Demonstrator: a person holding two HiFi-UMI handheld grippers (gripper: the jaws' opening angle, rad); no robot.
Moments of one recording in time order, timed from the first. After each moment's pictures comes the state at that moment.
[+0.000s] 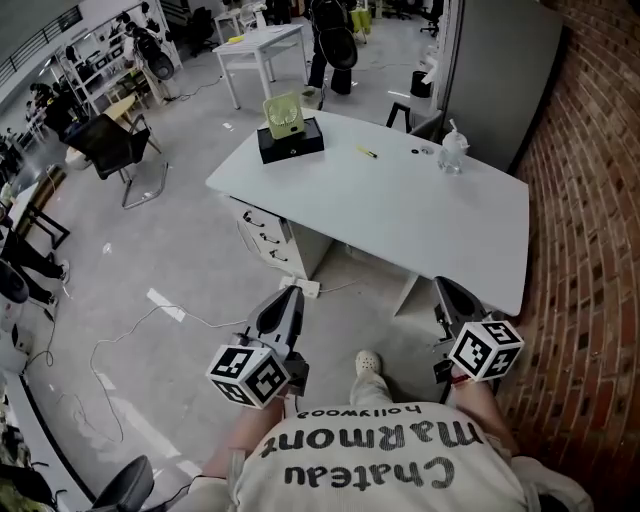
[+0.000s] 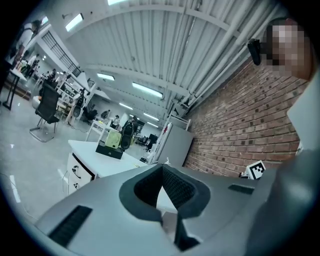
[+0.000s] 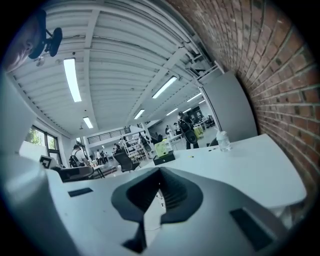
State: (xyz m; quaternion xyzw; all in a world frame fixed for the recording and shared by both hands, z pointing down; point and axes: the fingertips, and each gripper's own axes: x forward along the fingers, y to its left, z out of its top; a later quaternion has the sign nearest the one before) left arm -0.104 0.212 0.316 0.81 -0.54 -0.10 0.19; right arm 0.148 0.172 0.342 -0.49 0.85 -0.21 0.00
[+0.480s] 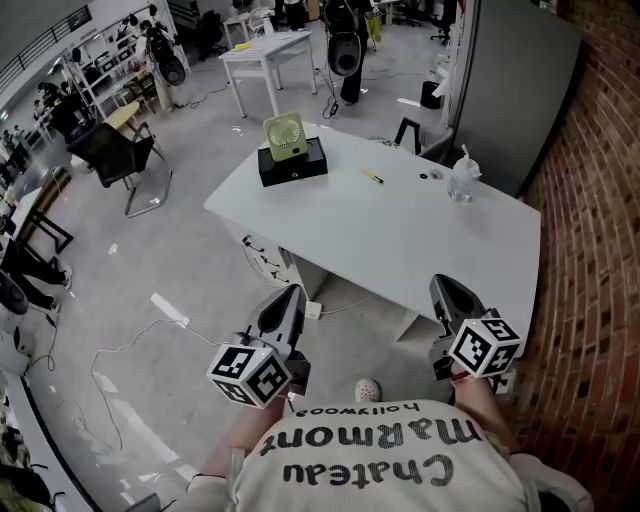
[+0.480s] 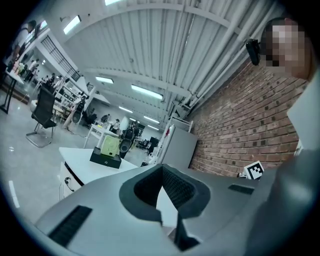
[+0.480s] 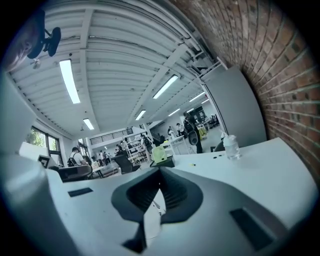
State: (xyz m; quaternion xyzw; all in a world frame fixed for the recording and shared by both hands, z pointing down) left arm -0.100 0.104 0.302 0.81 -0.55 -0.11 0.17; right arm 0.147 0.052 0.335 -0.47 0.86 -0.21 0.01
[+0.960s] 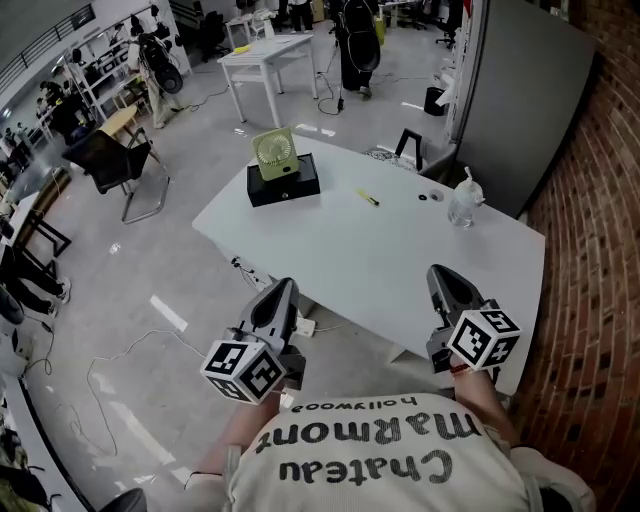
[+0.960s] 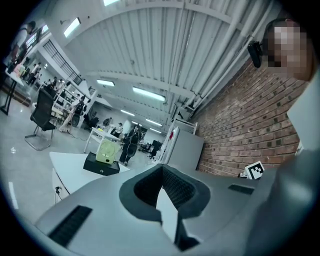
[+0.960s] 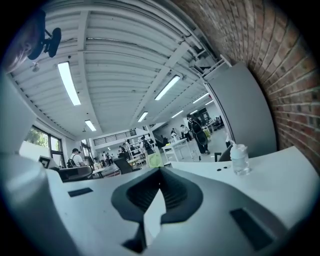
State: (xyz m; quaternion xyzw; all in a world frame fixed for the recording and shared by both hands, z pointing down) left arm -0.087 0.000 0.290 0.80 -0.57 -0.12 0.15; right arm 0.160 -0.062 0.319 -0.46 0.87 -0.19 0.02
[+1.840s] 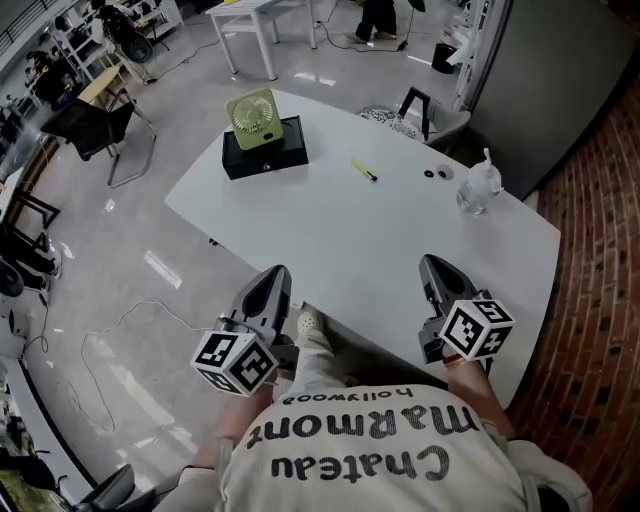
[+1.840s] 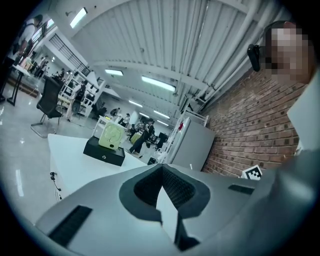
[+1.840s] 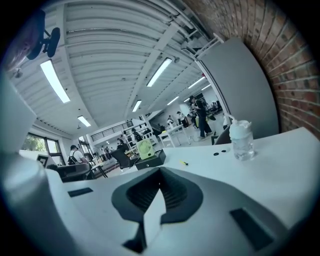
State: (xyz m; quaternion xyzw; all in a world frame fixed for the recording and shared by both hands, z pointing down) left arm -0.079 -0.090 0.361 0.78 -0.58 -0.09 0.21; right arm 0.164 -0.157 0.408 -0.44 0.86 -0.26 -0.03
